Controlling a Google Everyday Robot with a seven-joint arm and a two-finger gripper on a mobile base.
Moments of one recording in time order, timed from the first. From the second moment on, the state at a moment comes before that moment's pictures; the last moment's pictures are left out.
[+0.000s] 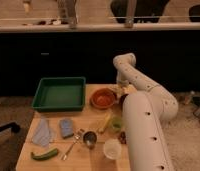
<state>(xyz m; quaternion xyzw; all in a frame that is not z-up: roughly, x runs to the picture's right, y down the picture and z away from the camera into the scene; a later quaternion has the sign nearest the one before) 0.182 0.030 0.981 -0.14 -0.34 -0.89 0.27</state>
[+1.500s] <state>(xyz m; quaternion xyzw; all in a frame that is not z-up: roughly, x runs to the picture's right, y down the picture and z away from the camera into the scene) 0.159 0.043 1.002 -0.12 -0.37 -0.89 0.24</state>
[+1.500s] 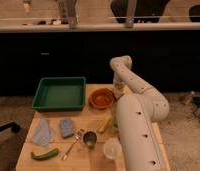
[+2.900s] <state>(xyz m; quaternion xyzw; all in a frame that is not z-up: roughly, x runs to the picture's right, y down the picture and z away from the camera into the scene) 0.169 0.001 0.980 -0.08 -0.31 -0.91 0.27</state>
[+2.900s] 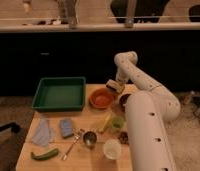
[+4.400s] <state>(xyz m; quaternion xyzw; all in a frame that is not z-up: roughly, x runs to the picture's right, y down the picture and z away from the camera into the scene) 0.170 0.021 0.888 -0.08 -0.28 -0.92 0.27</state>
